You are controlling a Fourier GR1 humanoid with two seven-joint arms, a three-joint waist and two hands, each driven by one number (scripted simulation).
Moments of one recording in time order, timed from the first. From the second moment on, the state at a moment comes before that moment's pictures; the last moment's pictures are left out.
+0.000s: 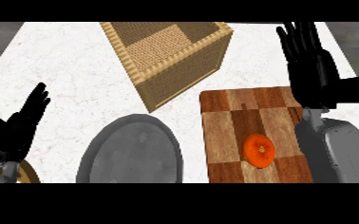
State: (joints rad) left arm -0.02 0.63 -0.18 -1.37 0.38 0.25 -0.04; right arm -0.41 -0.22 0.04 -1.61 -0.32 -0.22 0.06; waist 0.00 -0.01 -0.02
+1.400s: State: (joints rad) left arm -0.19 0.54 -0.28 -1.37 0.28 0.29 0.15; right arm 0.23 -0.66 -0.14 -1.99 0.05 0.27 -0.30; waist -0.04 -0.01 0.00
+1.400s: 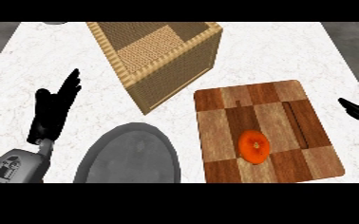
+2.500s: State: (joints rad) left arm -0.24 0.41 -0.20 -1.33 0.15 0.22 0.17; right arm 0.32 -0.58 -0.29 -2.12 0.10 0.58 -0.14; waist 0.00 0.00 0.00
